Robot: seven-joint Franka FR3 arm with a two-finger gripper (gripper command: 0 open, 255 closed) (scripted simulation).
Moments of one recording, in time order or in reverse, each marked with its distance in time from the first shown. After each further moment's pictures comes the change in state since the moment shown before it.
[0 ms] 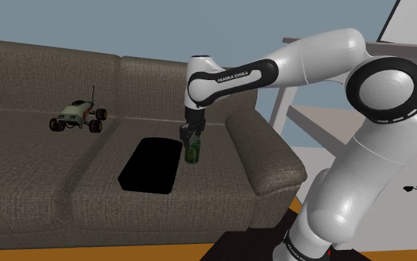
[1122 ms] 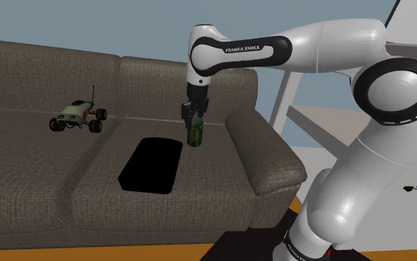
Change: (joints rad) arm -0.001 -0.039 -0.001 0.185 0.000 -0.224 -0.002
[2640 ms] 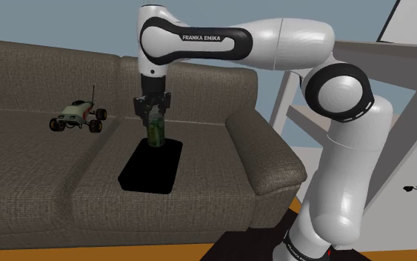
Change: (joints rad) arm 0.115 0.309 0.120 0.431 -0.021 -0.125 0.236
